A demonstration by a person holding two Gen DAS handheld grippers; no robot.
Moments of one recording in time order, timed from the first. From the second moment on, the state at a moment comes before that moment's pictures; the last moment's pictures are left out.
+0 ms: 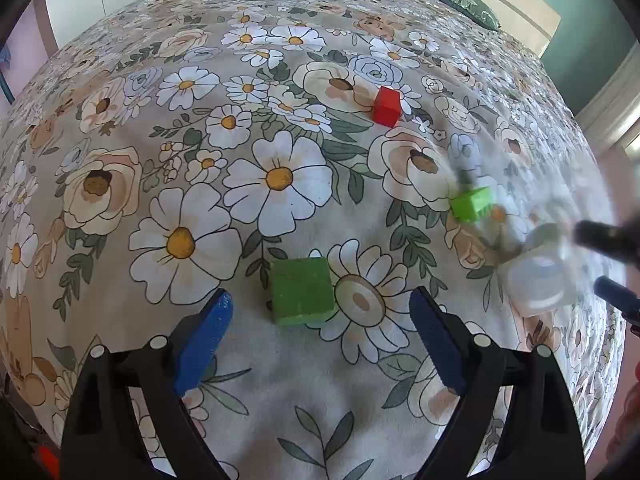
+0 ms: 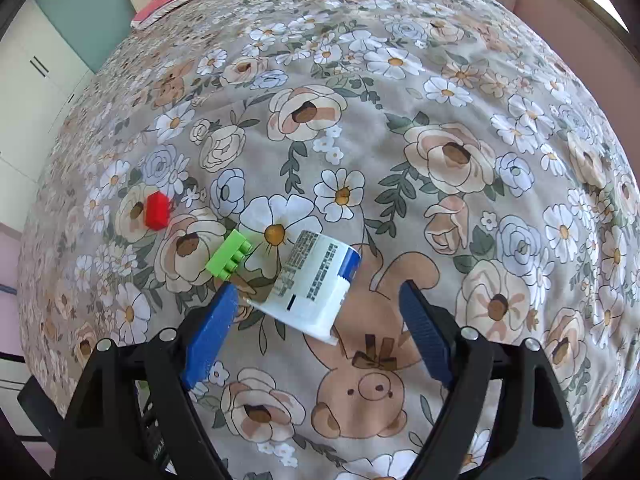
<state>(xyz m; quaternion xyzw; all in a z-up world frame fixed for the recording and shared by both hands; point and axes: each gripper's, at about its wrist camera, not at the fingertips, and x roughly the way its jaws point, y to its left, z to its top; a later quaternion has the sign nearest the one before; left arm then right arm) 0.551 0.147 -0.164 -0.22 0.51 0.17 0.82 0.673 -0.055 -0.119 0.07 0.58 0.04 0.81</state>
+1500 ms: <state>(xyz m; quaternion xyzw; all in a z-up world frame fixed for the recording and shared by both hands) 0.536 0.153 -0.152 -0.18 0.52 0.11 0.83 0.661 -0.089 -0.127 0.16 0.59 0.09 0.79</state>
